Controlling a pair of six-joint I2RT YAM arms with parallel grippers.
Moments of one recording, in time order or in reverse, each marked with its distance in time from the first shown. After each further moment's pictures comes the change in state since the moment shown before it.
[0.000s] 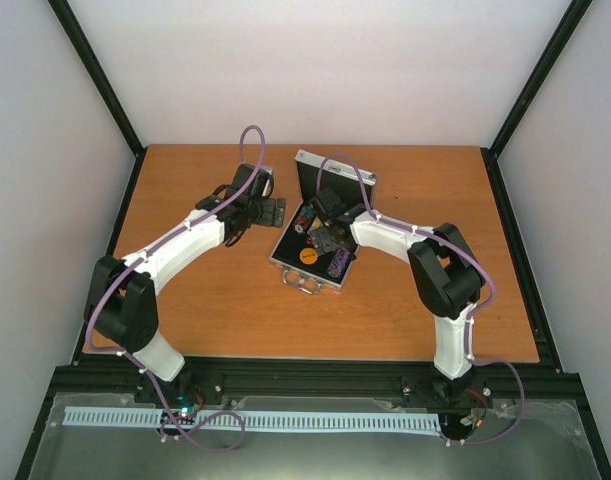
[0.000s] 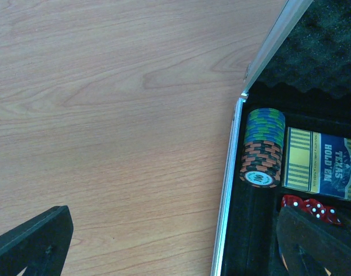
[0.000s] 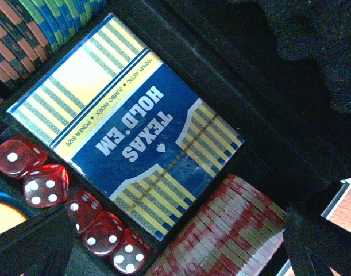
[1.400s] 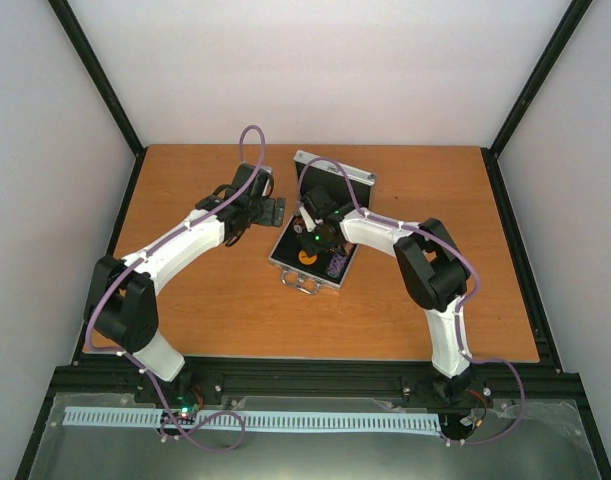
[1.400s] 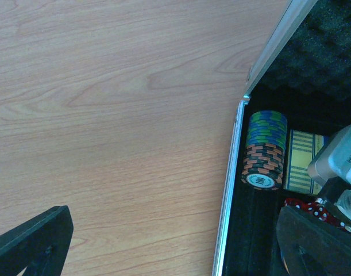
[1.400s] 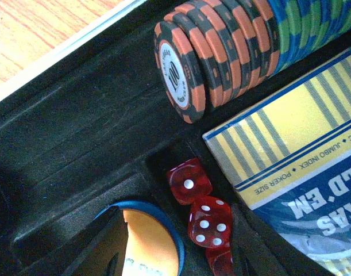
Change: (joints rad) left arm 0.000 0.000 0.000 0.000 -0.013 0.000; right arm 0.011 0.108 0.093 0.042 -0.327 -0.147
